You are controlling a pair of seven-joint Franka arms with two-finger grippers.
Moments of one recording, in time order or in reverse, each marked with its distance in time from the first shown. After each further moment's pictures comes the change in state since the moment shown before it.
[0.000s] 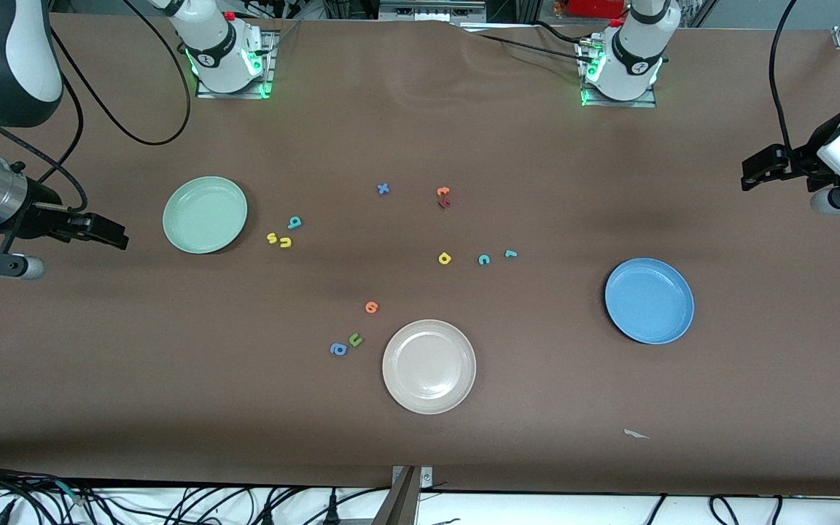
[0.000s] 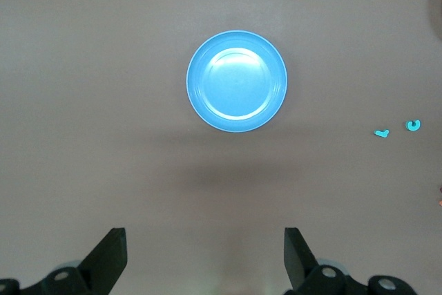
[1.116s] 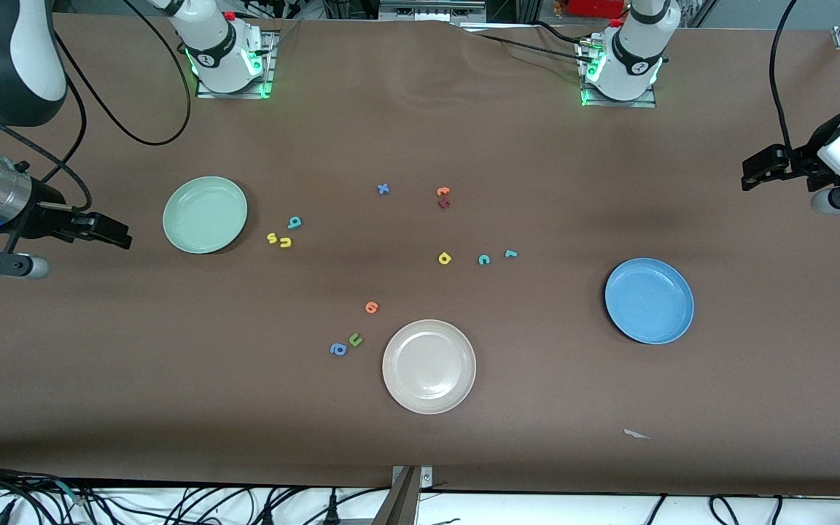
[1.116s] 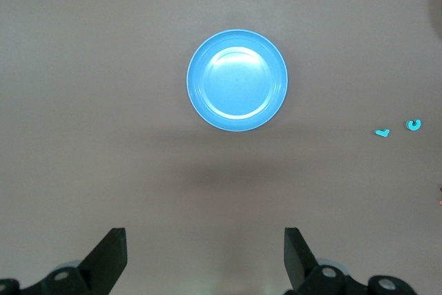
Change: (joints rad) left arm 0.000 0.001 0.001 0.000 0.000 -0.002 0.000; right arm 0.010 -0.001 0.010 0.000 0.000 0.000 0.000
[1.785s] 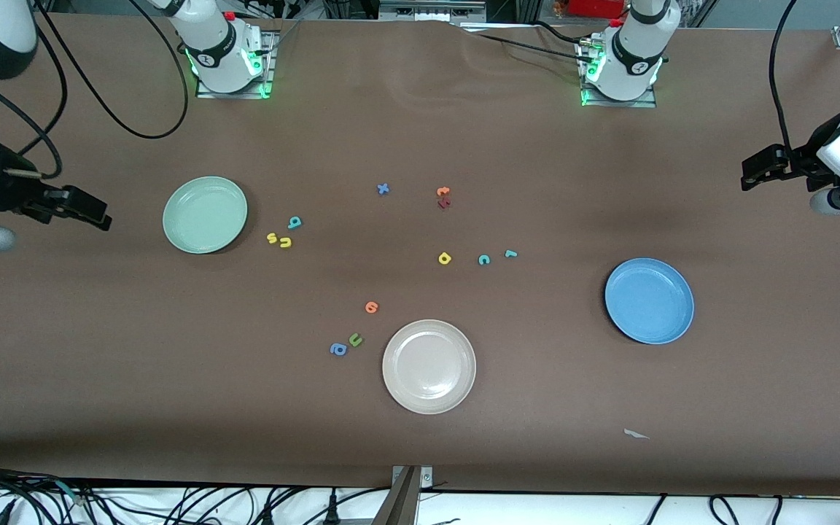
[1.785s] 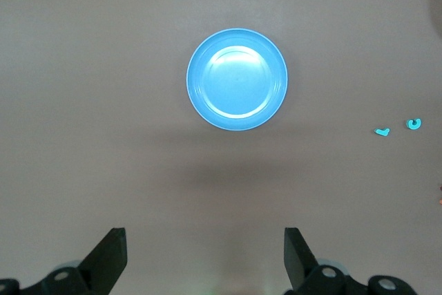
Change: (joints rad) left arm 0.000 0.001 0.000 0.000 0.000 -0.004 0.000; right arm 0.001 -0.089 -0.025 0.009 0.000 -0.046 0.000
